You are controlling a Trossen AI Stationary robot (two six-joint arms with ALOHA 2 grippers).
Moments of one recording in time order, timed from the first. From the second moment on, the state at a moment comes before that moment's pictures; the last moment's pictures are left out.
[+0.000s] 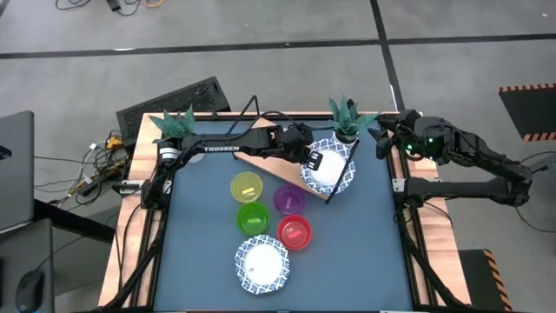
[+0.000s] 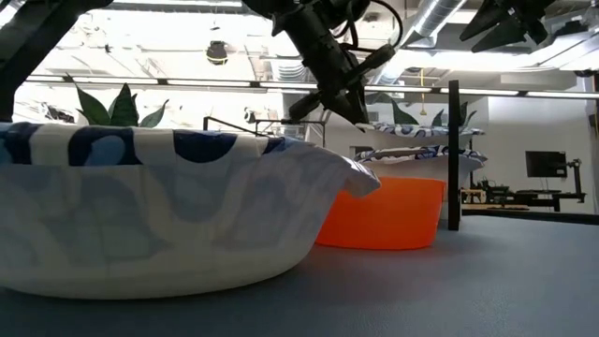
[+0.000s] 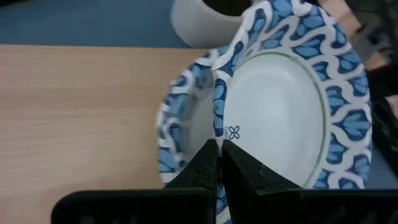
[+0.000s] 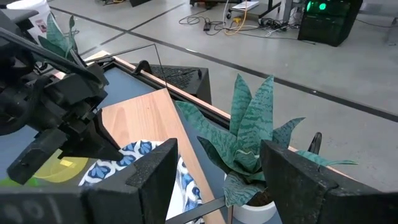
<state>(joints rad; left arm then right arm) 0.20 2.08 1.86 -0.56 -0.15 -0.78 -0.28 0.64 0.99 -0.81 0.48 0.36</state>
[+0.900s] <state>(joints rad) 0.20 2.13 1.87 -0.53 -0.11 -0.73 -0.28 0.64 0.99 -0.81 0.48 0.36</state>
